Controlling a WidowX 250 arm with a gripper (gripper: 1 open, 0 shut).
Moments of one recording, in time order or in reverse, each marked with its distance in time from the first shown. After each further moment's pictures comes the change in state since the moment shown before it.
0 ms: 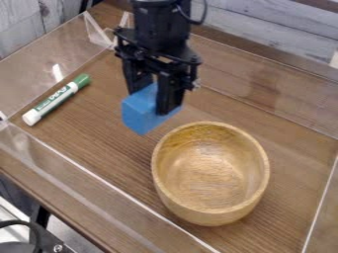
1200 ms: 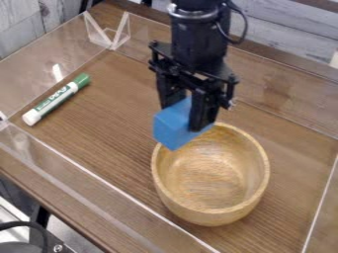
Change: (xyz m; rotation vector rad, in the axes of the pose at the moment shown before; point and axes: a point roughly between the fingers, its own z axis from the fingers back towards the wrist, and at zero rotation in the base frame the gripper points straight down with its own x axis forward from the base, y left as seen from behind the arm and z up) arm 0.009 -0.037 -0.006 -0.012 0.008 -0.091
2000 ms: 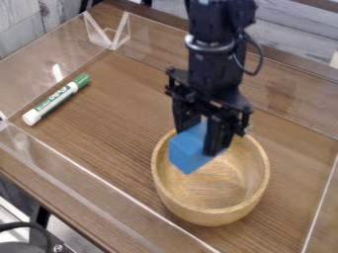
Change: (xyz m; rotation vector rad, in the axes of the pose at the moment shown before) arm 0.004 -0.020 -0.022 -0.023 0.022 -0.042
